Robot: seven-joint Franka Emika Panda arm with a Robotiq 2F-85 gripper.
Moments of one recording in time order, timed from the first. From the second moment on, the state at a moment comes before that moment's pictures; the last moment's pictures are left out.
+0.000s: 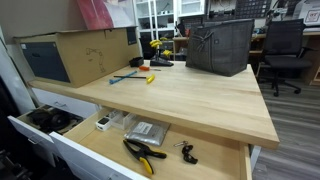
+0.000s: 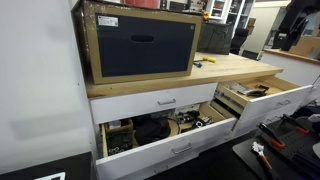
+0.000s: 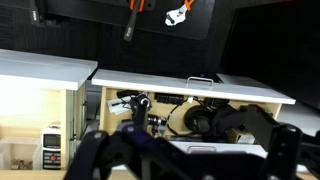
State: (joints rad) arm 0.27 -0.88 0.11 -2.71 0.25 1.86 0.10
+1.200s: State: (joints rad) arm 0.09 -0.90 0.17 -2.76 0.21 1.89 0.33
